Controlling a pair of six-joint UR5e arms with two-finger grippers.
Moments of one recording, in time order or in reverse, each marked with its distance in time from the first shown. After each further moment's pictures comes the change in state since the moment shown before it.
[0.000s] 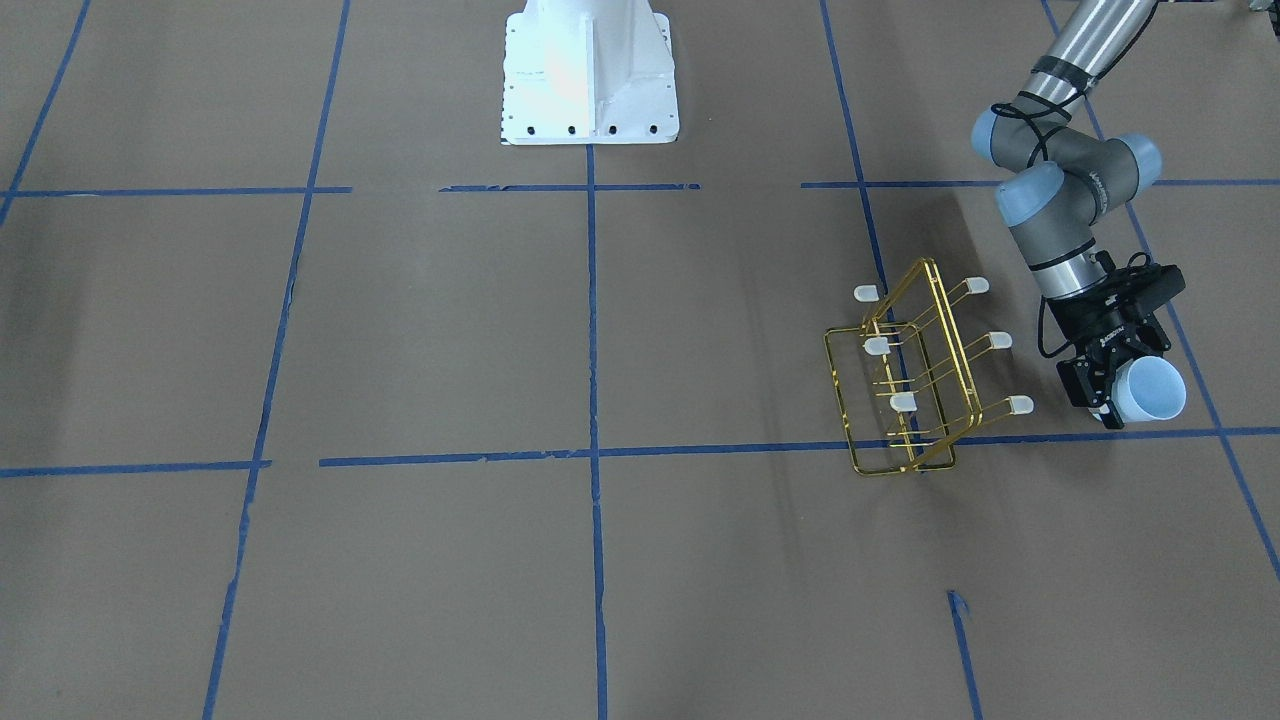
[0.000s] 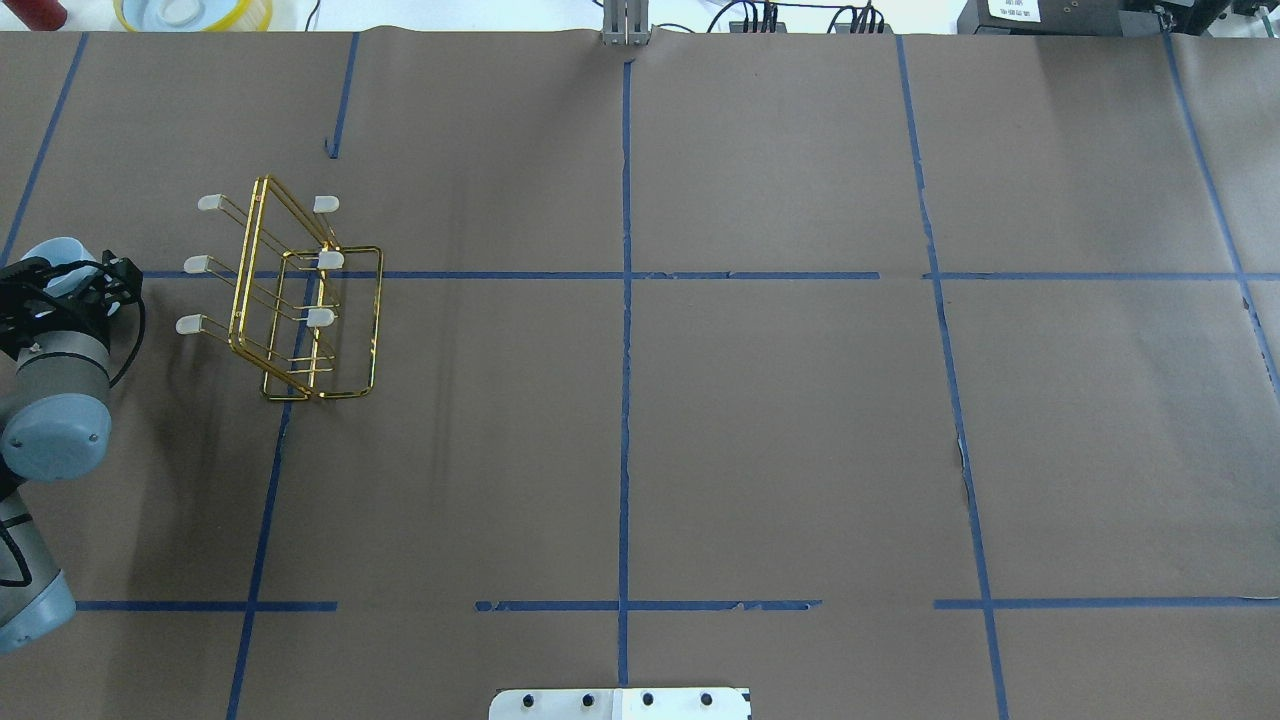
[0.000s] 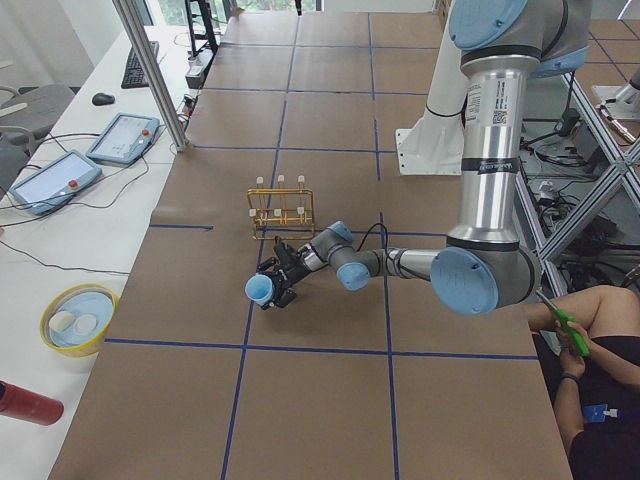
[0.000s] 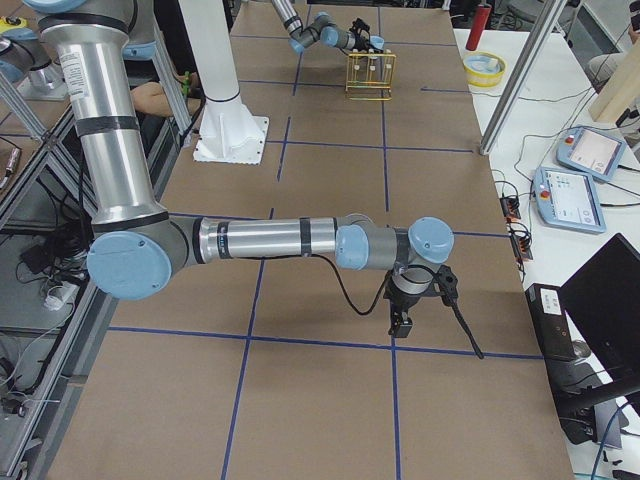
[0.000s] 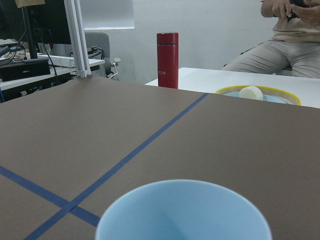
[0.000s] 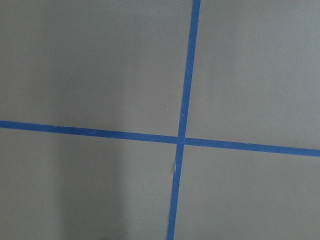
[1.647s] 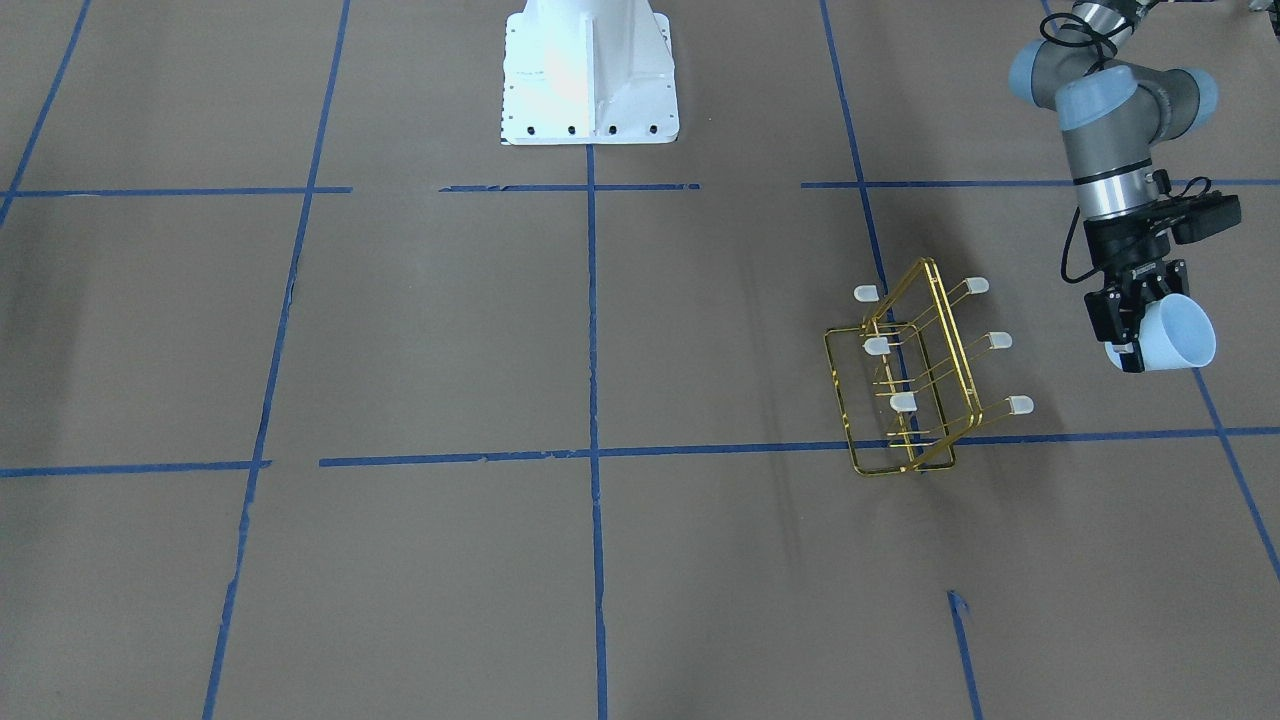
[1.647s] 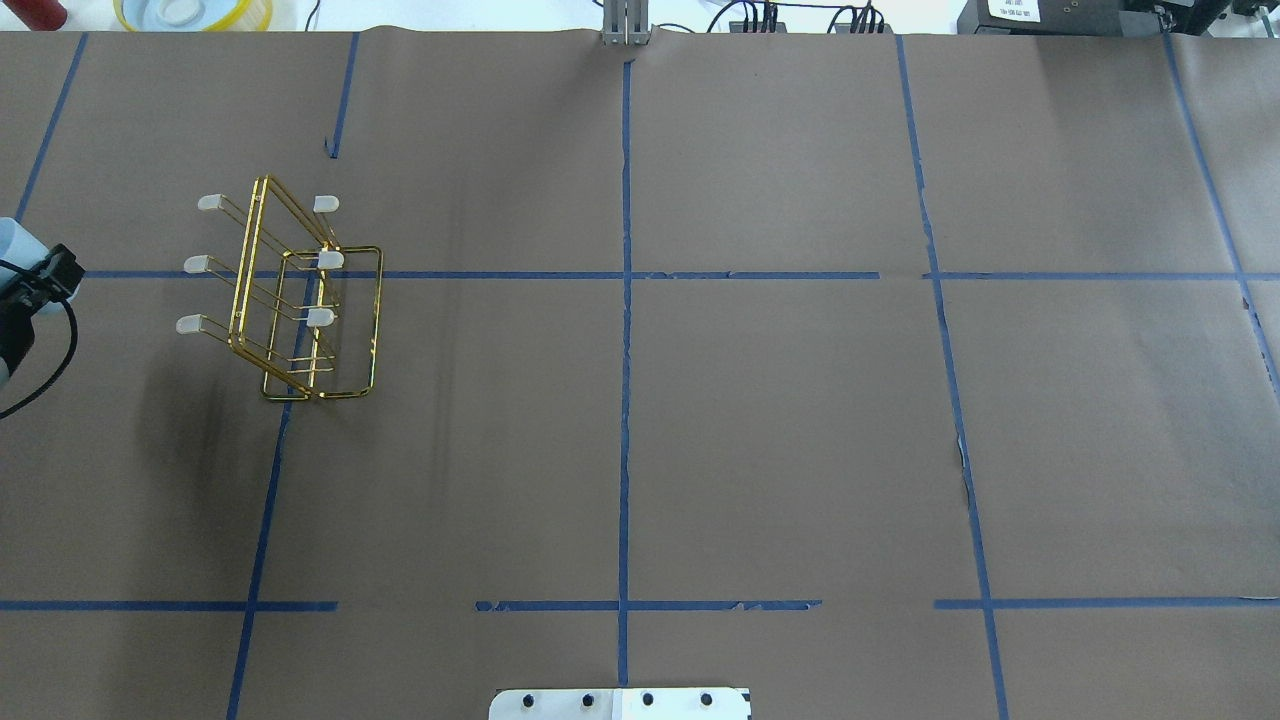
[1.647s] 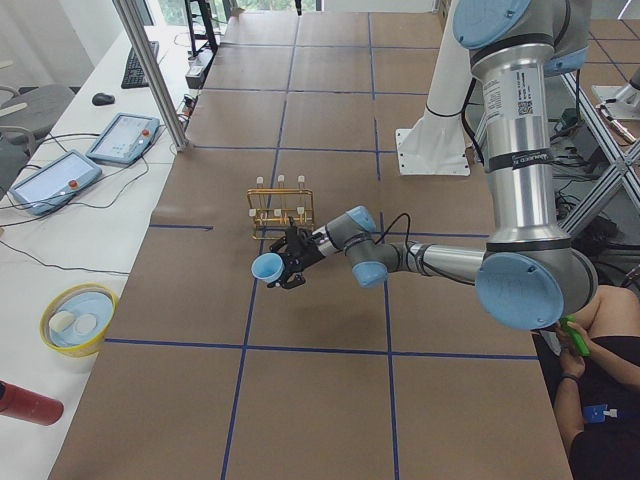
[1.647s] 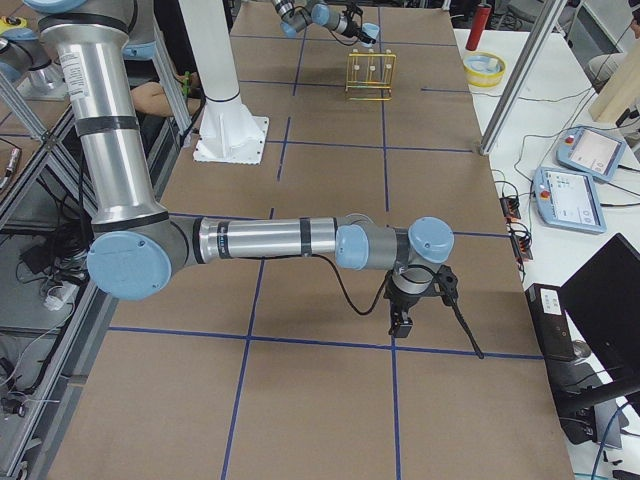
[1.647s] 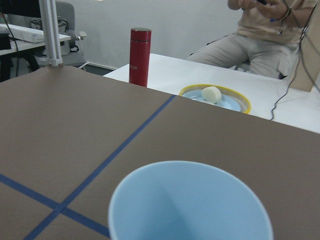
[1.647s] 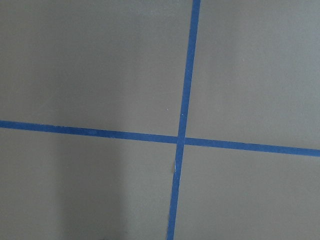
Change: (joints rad) left arm -0.065 0.218 -0.279 -0.318 -0.179 0.103; right arm 0.000 0.000 0.000 0.000 0.000 0.000
